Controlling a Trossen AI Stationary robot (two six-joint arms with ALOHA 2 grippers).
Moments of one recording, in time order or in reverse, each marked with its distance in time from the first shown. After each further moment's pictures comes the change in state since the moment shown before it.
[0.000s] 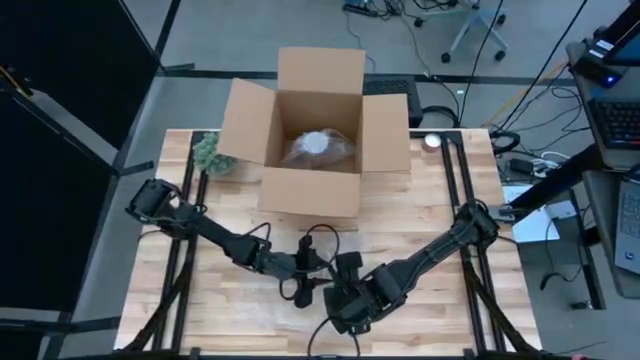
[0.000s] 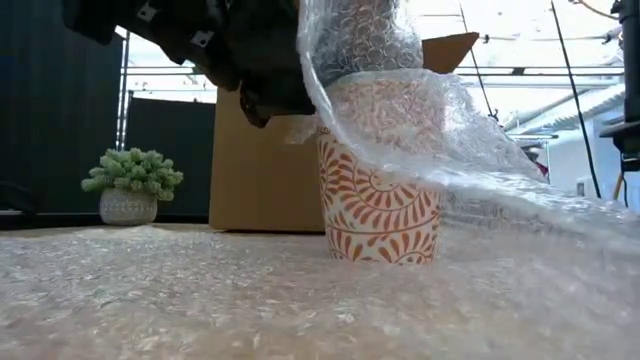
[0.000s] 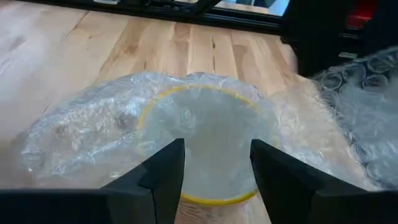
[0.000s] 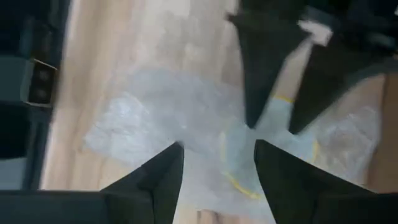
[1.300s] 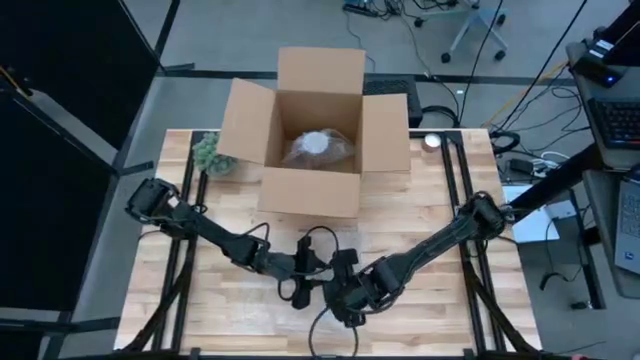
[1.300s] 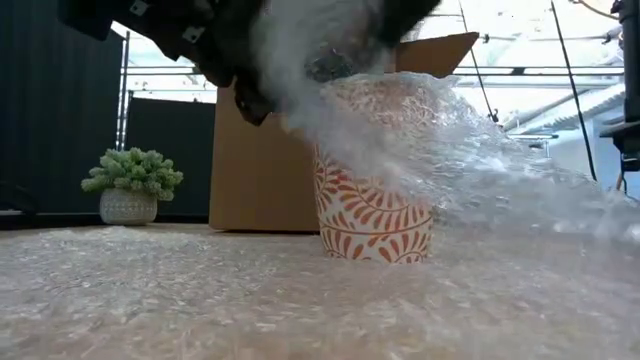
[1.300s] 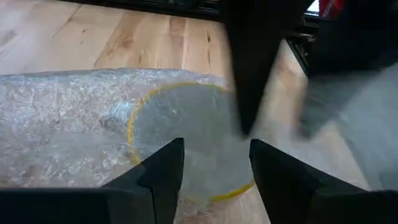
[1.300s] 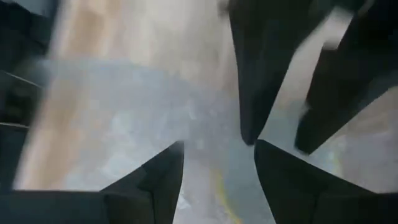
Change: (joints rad) left arm -0.010 -0.036 0.000 -0.043 0.019 0.009; right arm -0.056 -0.061 -0.321 0.287 0.001 -0.037
